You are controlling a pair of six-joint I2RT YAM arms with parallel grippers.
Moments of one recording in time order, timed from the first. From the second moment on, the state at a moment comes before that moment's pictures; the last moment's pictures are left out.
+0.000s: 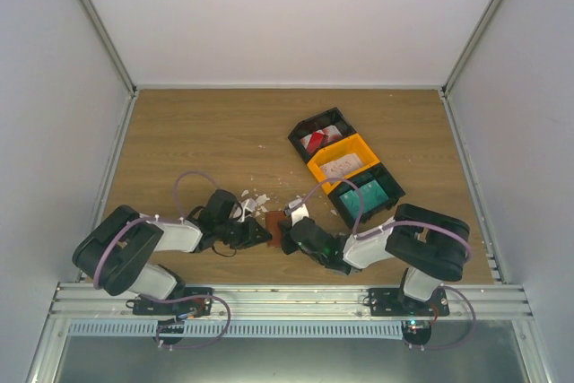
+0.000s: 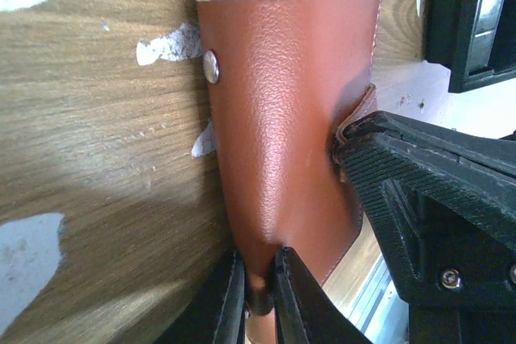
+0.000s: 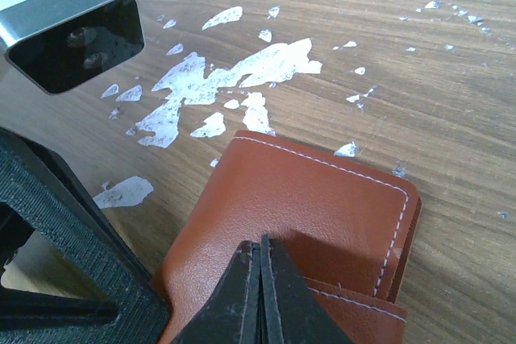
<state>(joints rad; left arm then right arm) -0.56 1.44 0.29 0.29 0.65 -0.86 1.17 1.69 0.47 0.59 0.32 0.56</state>
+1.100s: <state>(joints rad) -0.58 1.28 0.36 0.10 0.49 -0.71 0.97 1.34 0.68 -0.23 0.00 0.67</state>
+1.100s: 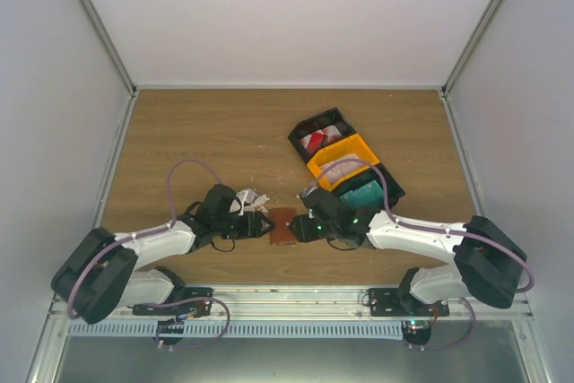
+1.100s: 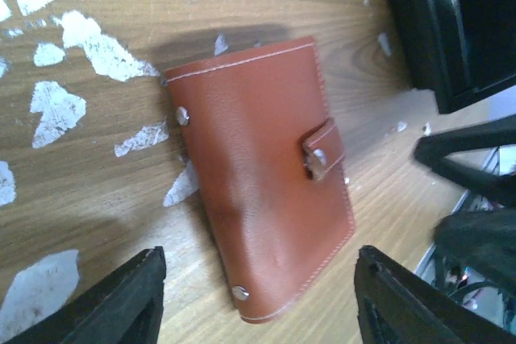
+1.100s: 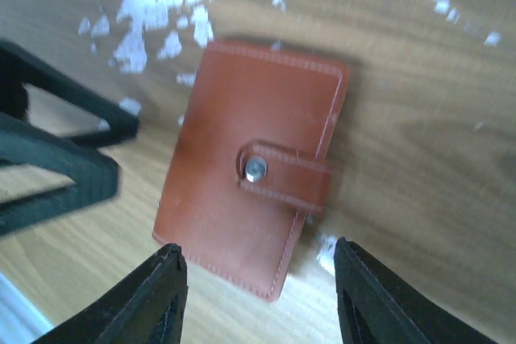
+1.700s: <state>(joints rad) -0.58 0.93 0.56 -0.30 0.27 -0.62 0.97 1.51 0.60 -0.03 -0.14 0.74</state>
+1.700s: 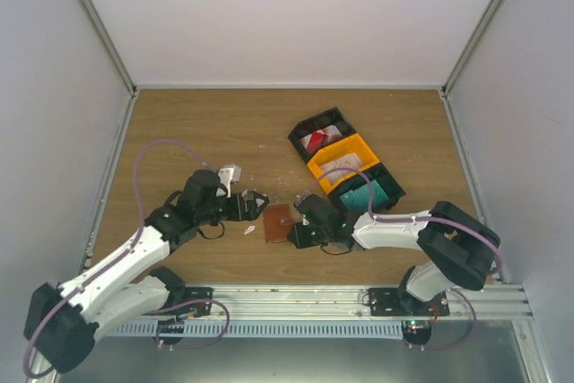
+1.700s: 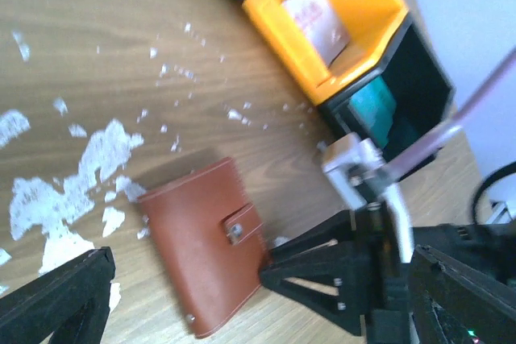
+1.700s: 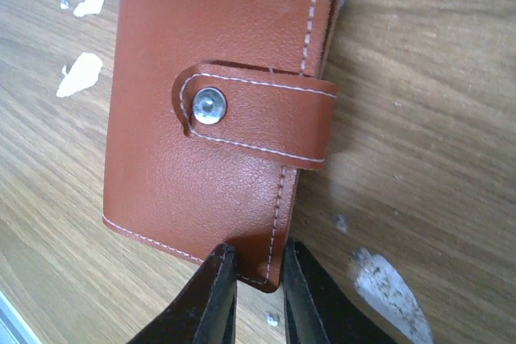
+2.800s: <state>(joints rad) -0.58 0.44 1.02 -0.67 -0.04 -0.35 0.97 0.58 1.11 -0.95 0.66 0.65</state>
